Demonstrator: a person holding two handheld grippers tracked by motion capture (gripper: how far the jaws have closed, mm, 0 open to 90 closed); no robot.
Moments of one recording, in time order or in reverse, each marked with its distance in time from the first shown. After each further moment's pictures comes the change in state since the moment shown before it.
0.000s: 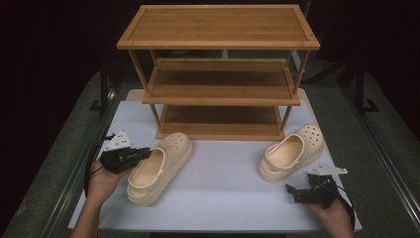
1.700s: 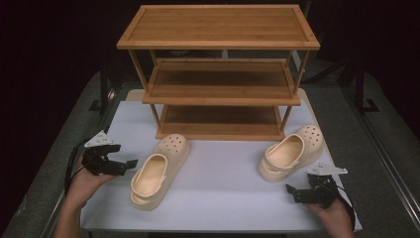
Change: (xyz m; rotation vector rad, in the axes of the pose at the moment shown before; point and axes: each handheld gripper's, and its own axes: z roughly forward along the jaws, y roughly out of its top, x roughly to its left) left arm 0.037 -0.035 -0.018 0.092 0.093 -0.188; right arm 0.000 0.000 0.000 0.000 0.000 -0.002
